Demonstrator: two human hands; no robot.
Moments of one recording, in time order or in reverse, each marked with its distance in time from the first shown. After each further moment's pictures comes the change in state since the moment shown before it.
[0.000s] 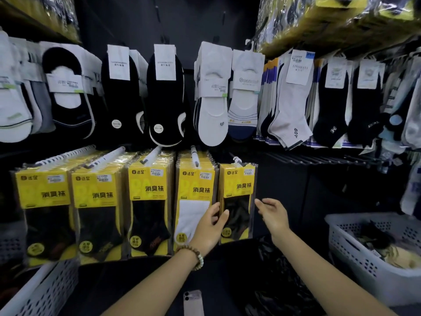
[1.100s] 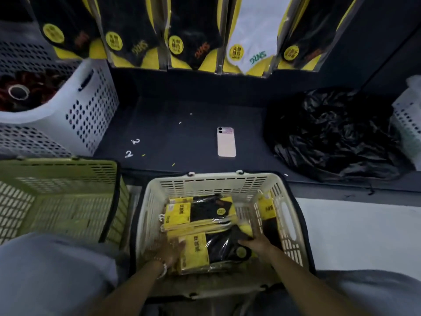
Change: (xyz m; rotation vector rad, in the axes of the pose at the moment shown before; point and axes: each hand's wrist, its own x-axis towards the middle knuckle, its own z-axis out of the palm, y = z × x) left_hand -0.361 -0.318 -0.017 0.107 -0.143 -1.071; right_hand -0.278 0.365 -0.051 -0.754 -0.728 0.844
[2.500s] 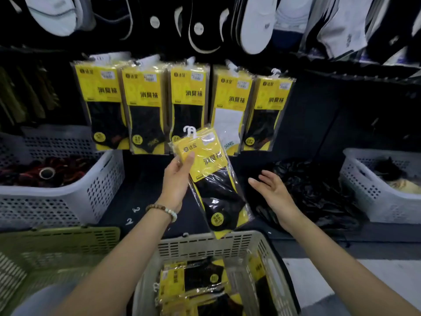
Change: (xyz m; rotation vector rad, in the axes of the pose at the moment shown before) left_hand -0.164 0.279 -0.103 -0.758 0.195 0.924; right_hand -0.208 -0.197 -0.134 0.533 0.334 -0.830
